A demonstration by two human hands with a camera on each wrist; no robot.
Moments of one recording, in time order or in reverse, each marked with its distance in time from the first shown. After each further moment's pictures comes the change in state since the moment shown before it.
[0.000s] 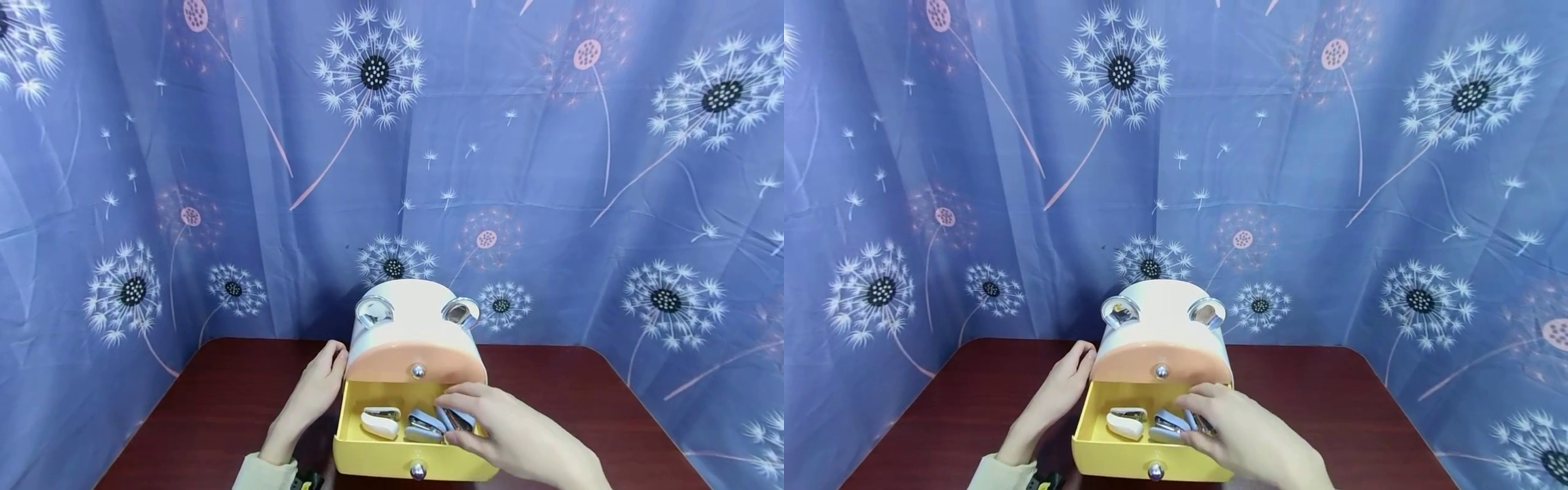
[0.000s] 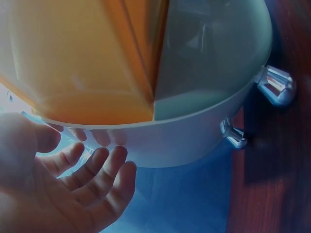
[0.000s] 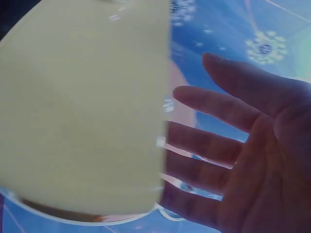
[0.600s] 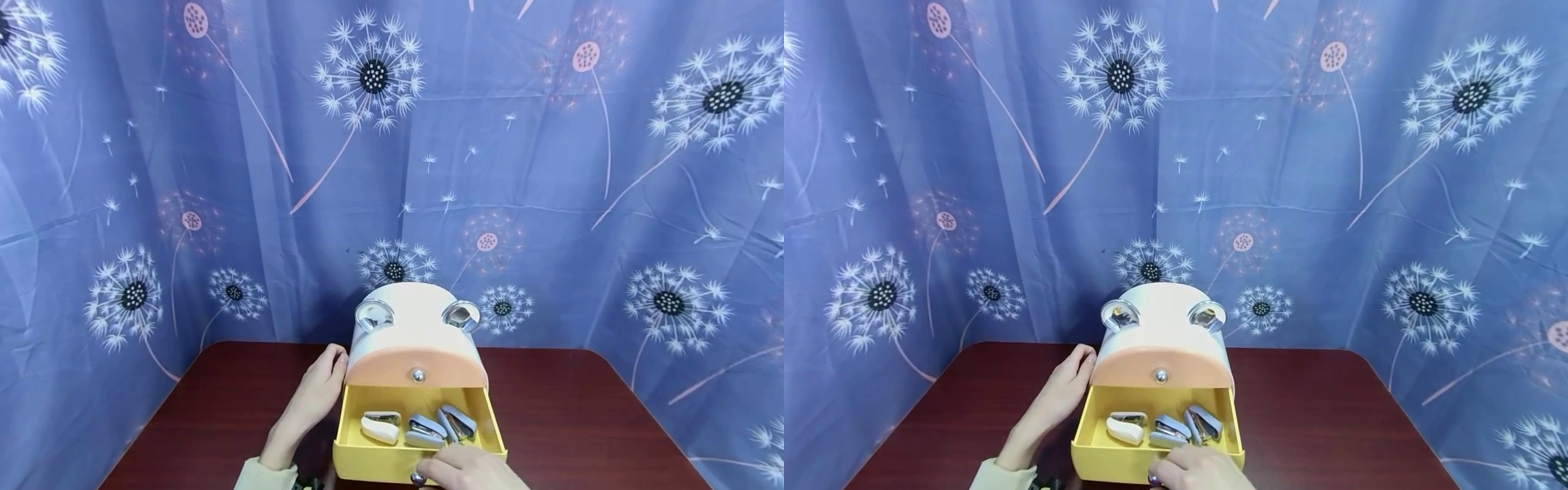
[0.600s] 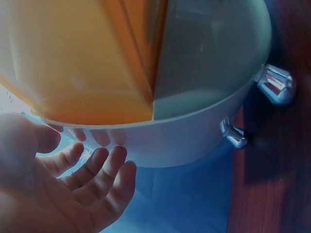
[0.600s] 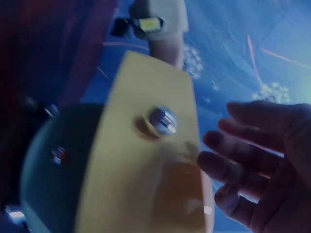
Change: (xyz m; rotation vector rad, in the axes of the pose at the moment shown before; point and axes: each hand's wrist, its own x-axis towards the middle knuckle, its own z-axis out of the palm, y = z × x) left_hand 0.000 -0.001 0.002 0.007 0.008 0.015; right_hand -0.011 -0.026 0.060 -0.092 0.351 -0.267
